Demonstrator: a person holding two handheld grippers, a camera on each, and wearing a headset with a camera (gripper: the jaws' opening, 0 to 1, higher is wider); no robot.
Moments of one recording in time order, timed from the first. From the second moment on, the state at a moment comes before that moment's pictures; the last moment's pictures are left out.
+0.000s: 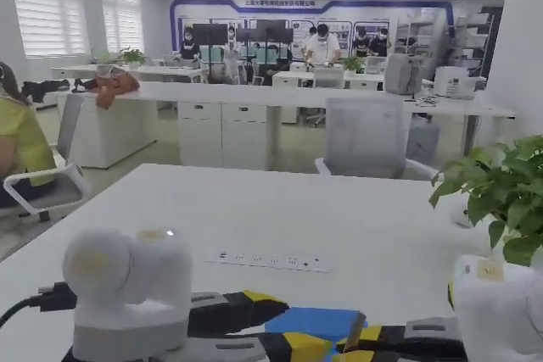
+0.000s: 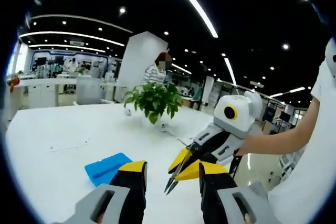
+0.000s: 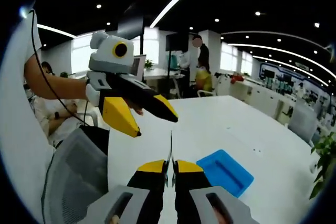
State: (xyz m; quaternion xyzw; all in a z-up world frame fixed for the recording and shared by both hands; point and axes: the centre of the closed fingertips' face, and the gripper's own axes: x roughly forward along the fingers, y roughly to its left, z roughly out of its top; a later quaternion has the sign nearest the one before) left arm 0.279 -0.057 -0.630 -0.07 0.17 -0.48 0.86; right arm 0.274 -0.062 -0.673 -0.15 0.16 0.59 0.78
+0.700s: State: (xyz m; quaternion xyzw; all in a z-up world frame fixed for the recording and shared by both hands) left arm 0.235 -0.090 -0.658 0.00 0.23 -0.61 0.76; right arm 0.221 -0.059 -0.693 -0.17 0.22 0.66 0.70
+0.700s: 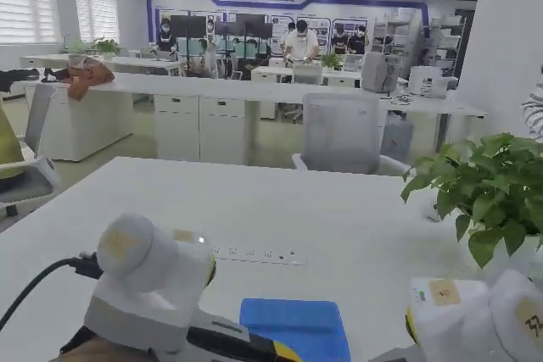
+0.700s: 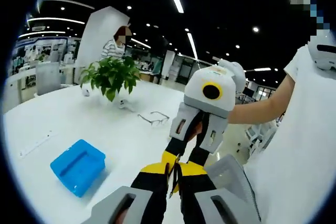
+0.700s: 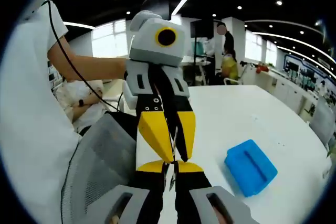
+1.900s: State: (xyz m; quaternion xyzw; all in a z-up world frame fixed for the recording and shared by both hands) left arm 0.289 -0.083 -0.808 0.30 0.23 -0.57 0.73; right arm 0.288 -0.062 -0.844 -0.37 0.31 0.61 0.63
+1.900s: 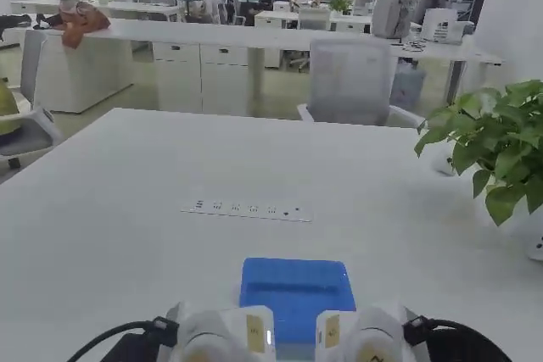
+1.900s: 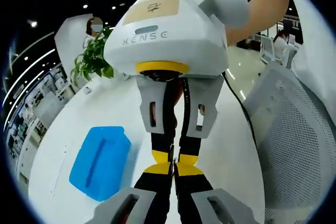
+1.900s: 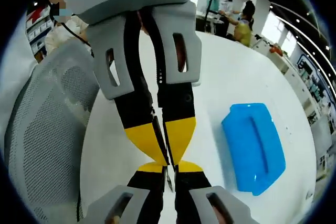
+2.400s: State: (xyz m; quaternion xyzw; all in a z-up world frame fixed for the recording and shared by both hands) left arm 0.298 -0.060 -0.847 0.34 0.27 -0.55 0.71; right arm 0.288 -0.057 -0.876 -0.37 0.33 0.62 0.61
